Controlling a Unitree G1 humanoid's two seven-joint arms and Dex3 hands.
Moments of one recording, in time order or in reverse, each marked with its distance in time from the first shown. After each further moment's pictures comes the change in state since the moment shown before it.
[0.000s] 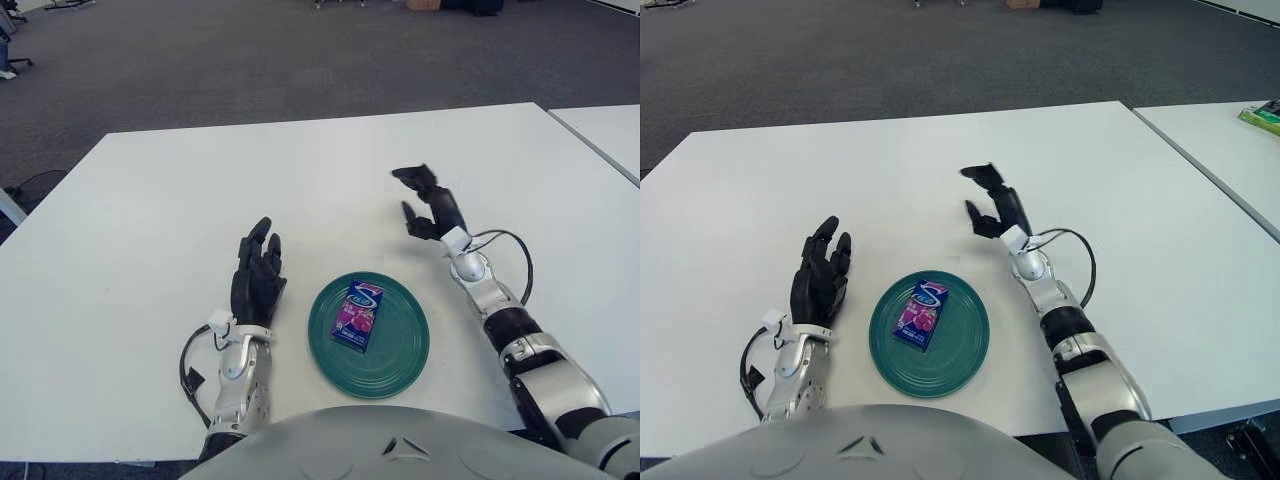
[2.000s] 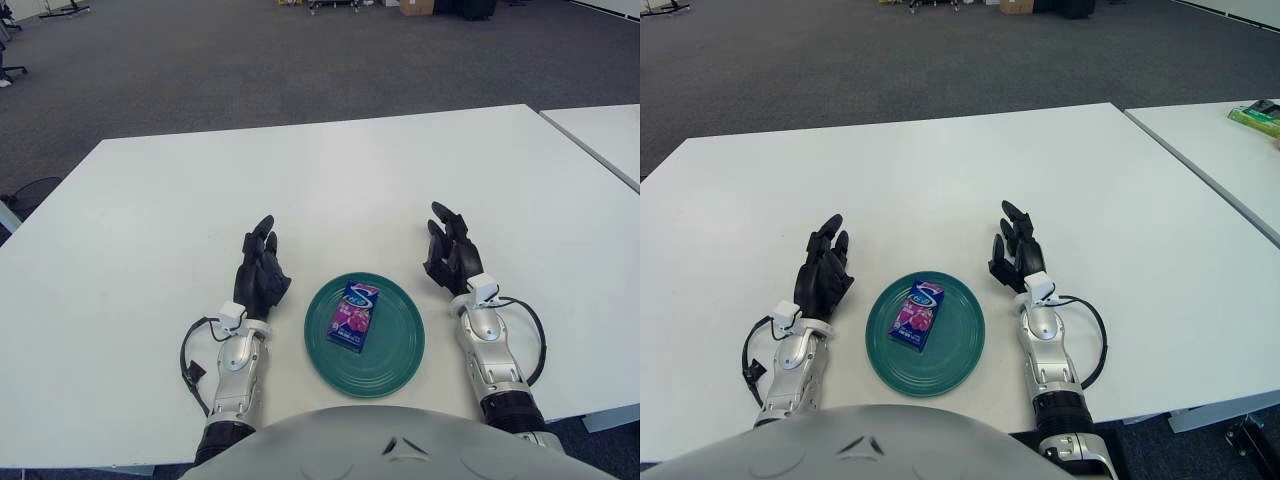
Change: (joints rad) left arm -0.015 -0.004 0.057 0.046 0.218 -0.046 0.041; right arm 0.415 0.164 -0.136 -0.472 -0.042 0.301 0.112
